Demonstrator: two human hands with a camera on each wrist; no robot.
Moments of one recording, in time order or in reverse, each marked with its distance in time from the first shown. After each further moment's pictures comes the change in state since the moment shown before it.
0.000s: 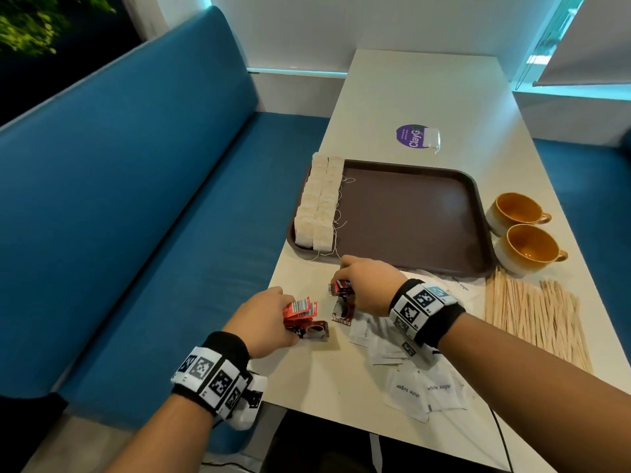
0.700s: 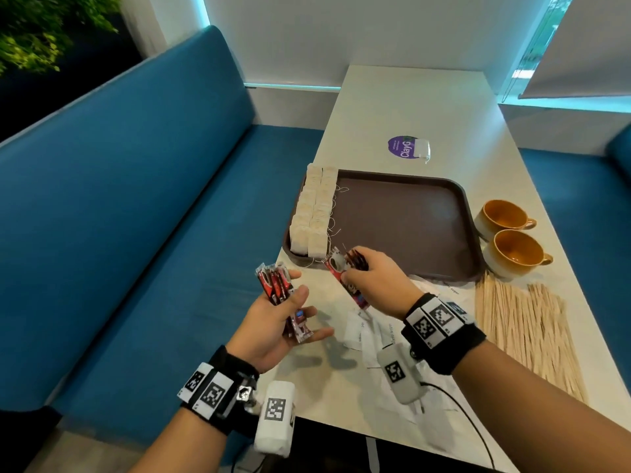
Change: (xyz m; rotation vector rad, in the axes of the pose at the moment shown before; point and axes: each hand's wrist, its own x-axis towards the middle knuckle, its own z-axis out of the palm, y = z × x) left_hand -0.008 0.035 0.009 -1.843 0.018 -0.148; right_hand -0.038 -0.008 -0.018 0.912 0.351 0.171
